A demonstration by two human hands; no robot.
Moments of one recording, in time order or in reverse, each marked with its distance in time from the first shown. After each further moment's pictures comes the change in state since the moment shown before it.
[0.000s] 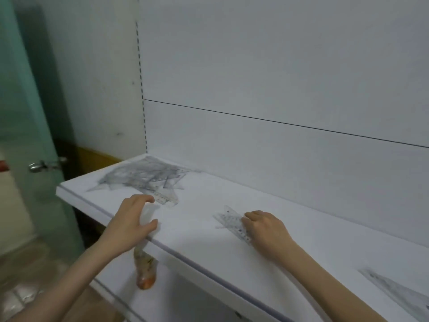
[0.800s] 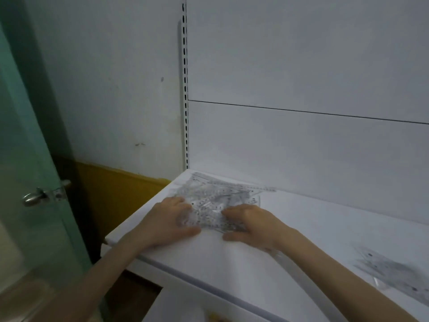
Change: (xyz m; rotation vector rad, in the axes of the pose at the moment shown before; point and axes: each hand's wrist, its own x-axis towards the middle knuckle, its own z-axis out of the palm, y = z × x) left_hand 0.185 -0.201 -0.060 0.230 -0.364 0.225; right_hand 0.275 -0.173 0.054 0.332 -0.388 0.044
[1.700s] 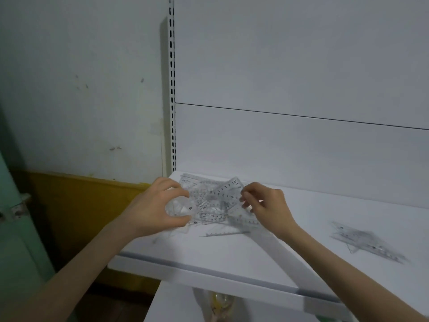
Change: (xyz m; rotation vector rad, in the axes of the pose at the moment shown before) left_hand -0.012 -0.033 -0.055 -0.113 0.164 0.377; right_hand -0.021 -0.041 -0.009 0.459 0.696 0.360
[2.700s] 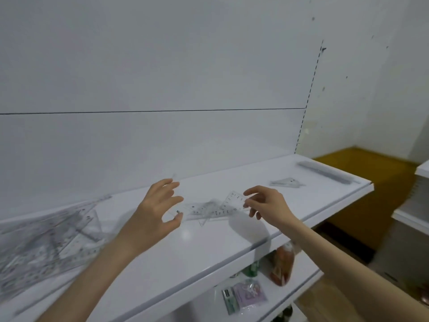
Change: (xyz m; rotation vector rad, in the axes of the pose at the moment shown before) left_hand 0.124 0.210 0.155 -0.439 0.226 0.815; right_hand -0.162 0.087 -0.226 -0.039 0.438 0.721
